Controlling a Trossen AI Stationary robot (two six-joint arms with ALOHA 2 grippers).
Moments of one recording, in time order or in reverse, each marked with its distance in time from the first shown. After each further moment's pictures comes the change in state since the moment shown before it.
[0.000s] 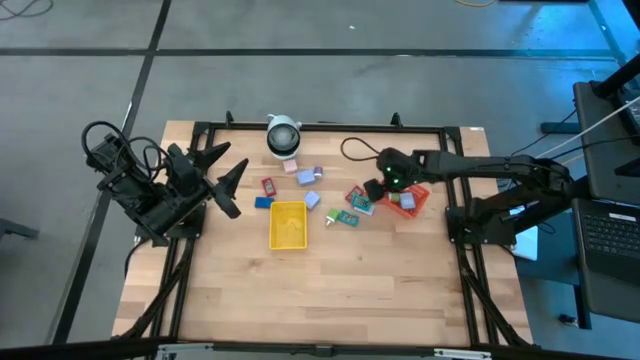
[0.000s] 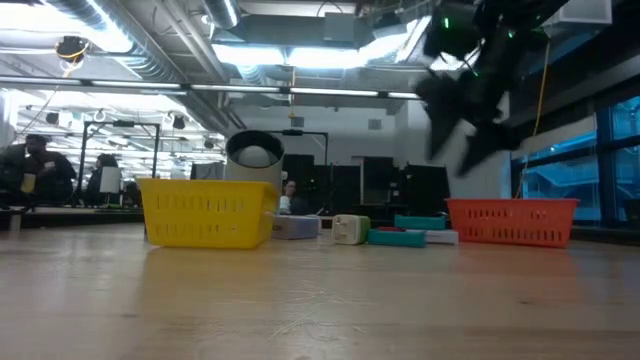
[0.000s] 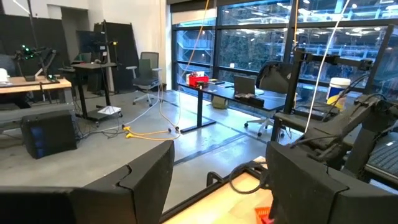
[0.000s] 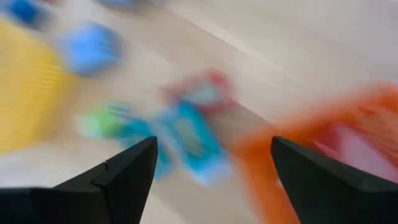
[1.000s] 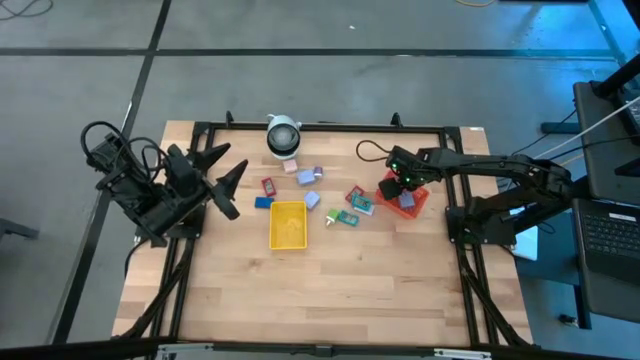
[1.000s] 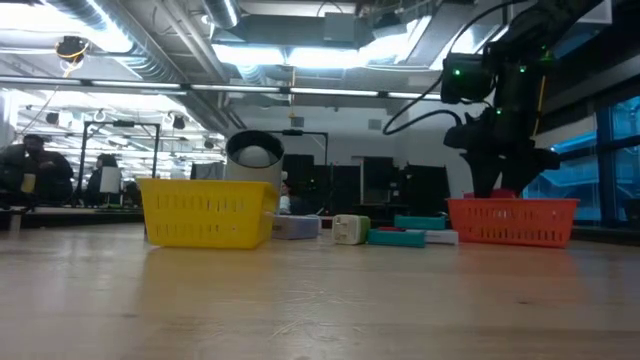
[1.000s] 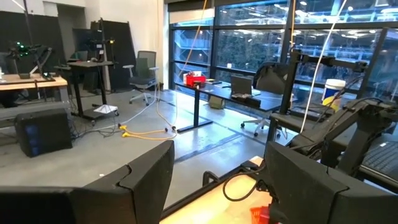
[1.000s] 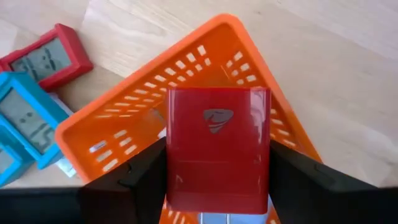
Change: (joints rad) left arm -0.012 0.000 0.000 0.008 0.000 -0.012; right arm -0.171 0.001 -0.130 -0.162 0.027 -0.055
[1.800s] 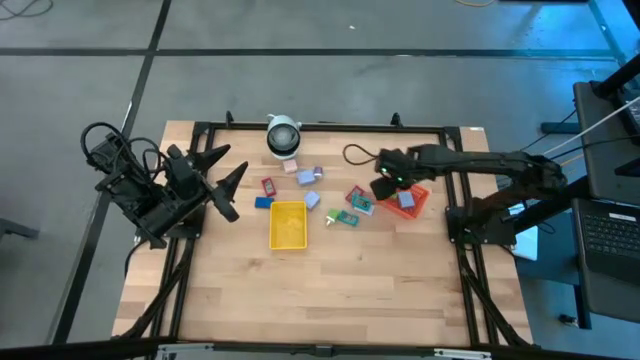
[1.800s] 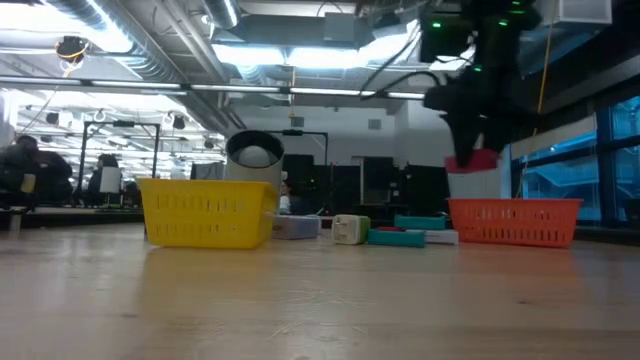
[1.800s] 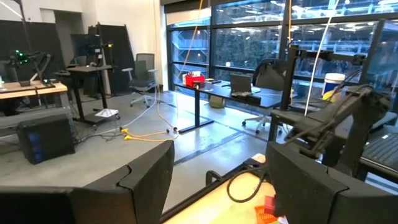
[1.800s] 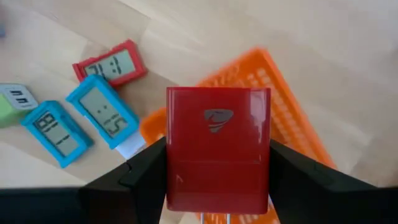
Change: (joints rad) left arm -0.016 0.000 0.000 -0.016 0.000 0.027; right arm 0.159 0.053 0.253 -0.235 0.104 0.119
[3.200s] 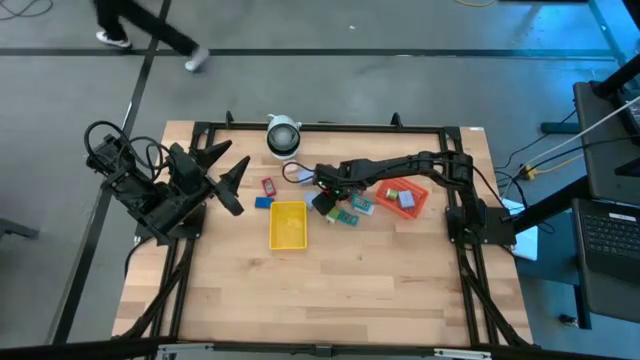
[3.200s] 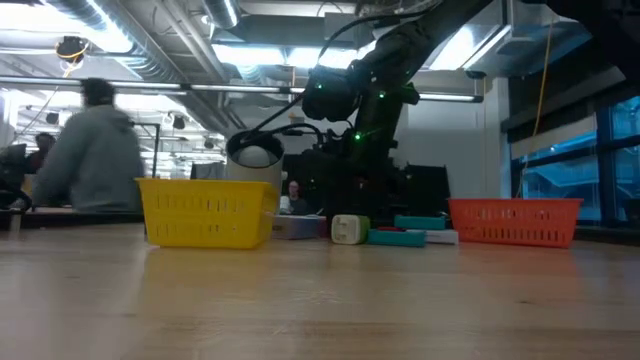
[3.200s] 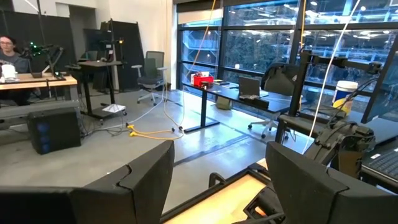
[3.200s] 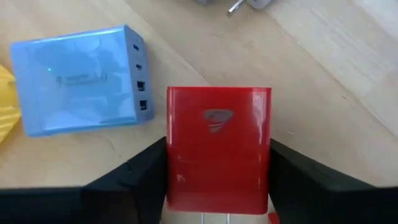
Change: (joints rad) left arm 0.050 0.006 0.000 0.008 0.000 -0.042; right arm 0.077 0.711 0.419 0.375 -0.080 -0.200
